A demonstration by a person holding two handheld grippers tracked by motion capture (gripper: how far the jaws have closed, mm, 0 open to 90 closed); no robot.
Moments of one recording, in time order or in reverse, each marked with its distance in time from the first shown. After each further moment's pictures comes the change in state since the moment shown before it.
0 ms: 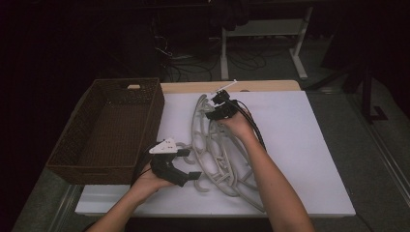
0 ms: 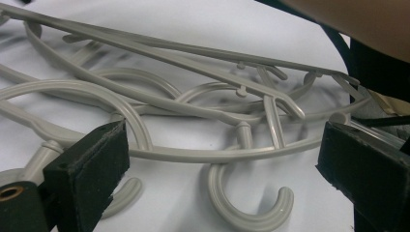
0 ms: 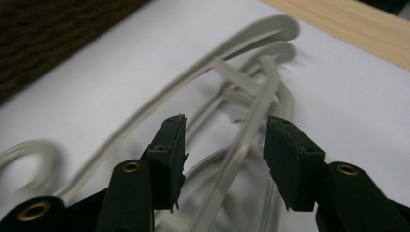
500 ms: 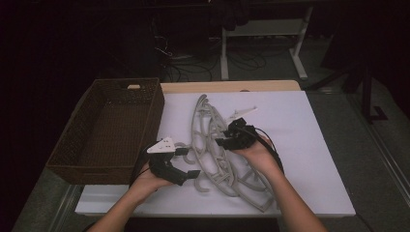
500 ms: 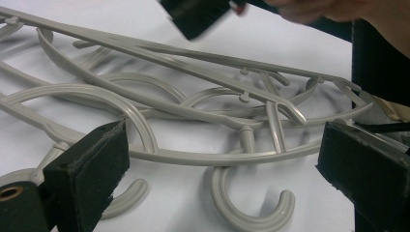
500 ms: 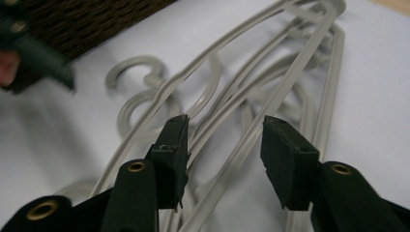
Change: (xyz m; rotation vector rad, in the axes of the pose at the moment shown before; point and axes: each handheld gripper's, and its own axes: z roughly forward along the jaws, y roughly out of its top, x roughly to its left) left arm 0.000 0.001 -0.003 -0.014 0.014 -0.006; right arm 0.044 -0.079 -0.077 -0.031 0.085 -0.055
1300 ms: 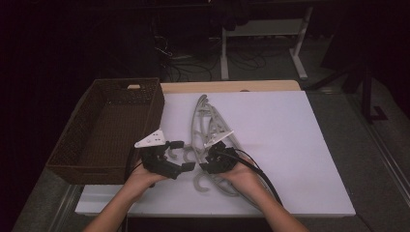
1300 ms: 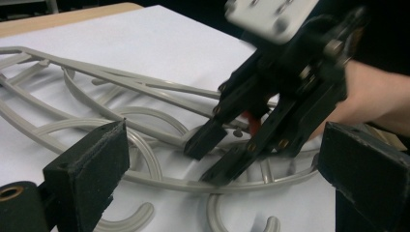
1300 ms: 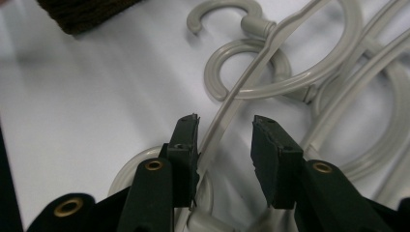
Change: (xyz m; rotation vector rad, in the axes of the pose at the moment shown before) left arm 0.003 0.015 -0.024 -0.111 -0.007 -0.030; right arm 0.060 -0.021 0.041 0.114 0.112 -0.043
